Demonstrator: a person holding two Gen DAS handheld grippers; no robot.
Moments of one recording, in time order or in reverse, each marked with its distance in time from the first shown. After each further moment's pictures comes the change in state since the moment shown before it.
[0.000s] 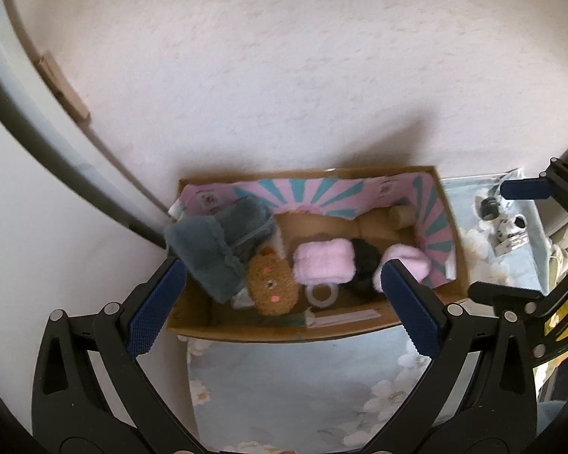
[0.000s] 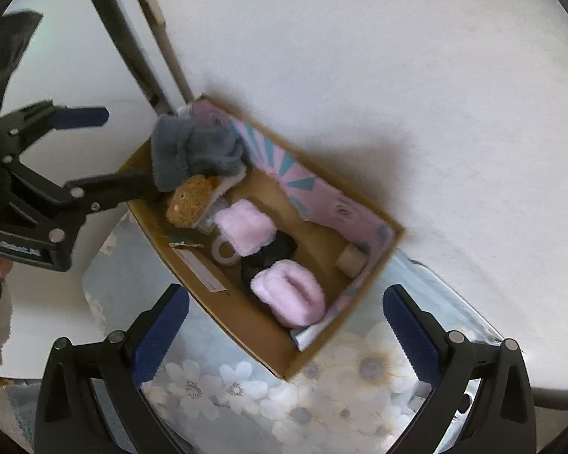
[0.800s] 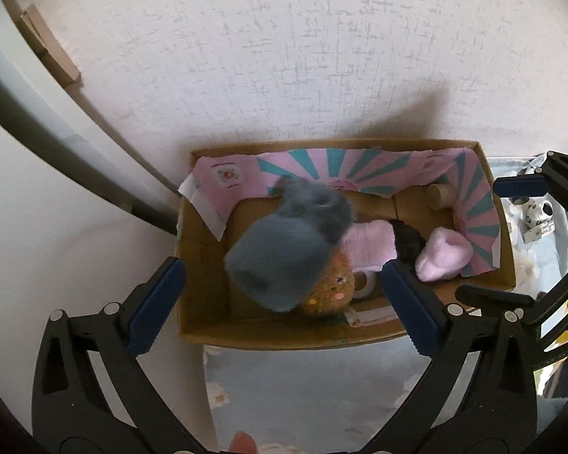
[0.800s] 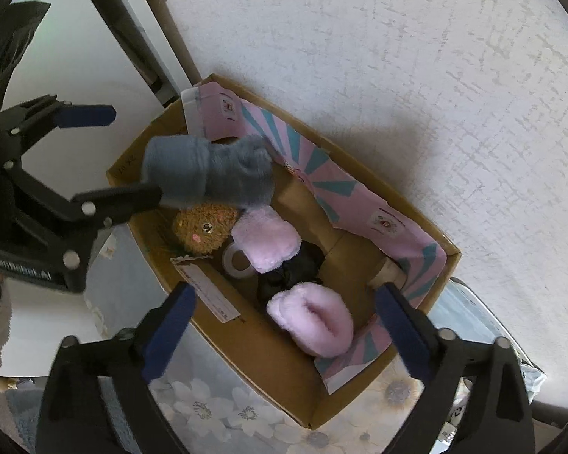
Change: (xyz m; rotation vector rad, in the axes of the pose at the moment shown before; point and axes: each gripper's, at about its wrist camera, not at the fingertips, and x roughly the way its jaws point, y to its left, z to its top) left arm 0.046 0.033 -0.004 -0.026 0.114 0.035; right arm 0.059 0.016 0.022 -0.024 0.068 0.053
